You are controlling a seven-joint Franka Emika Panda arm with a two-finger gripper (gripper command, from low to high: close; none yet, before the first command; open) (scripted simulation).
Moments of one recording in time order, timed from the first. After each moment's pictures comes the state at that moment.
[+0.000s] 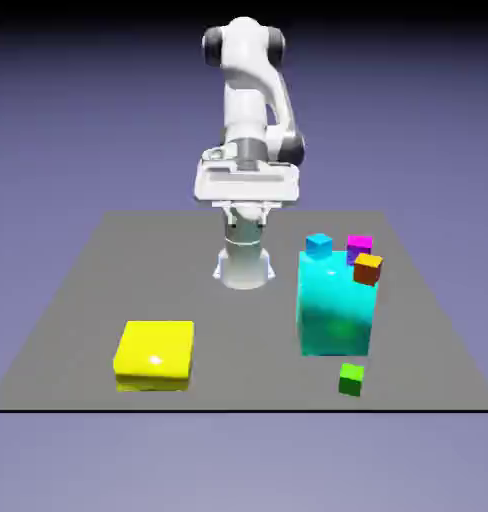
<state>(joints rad) 0.00 -0.53 0.03 -2.78 -0.01 3.01 0.77</state>
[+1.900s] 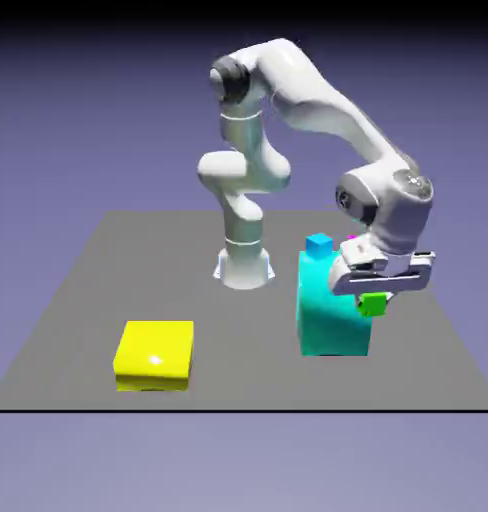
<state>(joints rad) -0.09 0.19 0.66 -2.04 -0.13 1.95 1.09</state>
